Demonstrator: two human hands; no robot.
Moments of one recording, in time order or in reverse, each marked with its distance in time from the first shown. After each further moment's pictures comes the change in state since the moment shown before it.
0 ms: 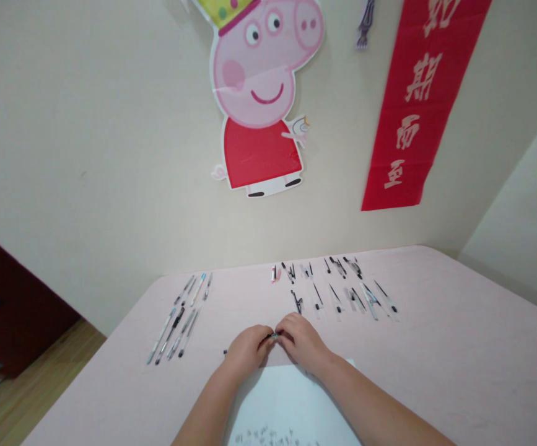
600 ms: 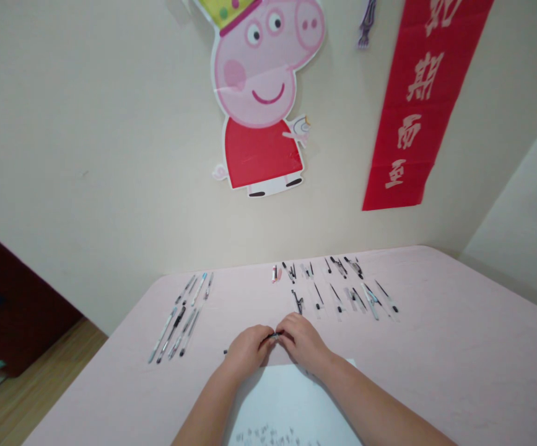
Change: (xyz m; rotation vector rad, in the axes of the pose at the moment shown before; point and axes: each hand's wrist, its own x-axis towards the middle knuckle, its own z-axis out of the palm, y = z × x) left_hand -0.001 -0.001 -0.001 0.010 -0.008 0.015; right_hand -0.001 0.000 0.000 -0.005 -0.002 -0.014
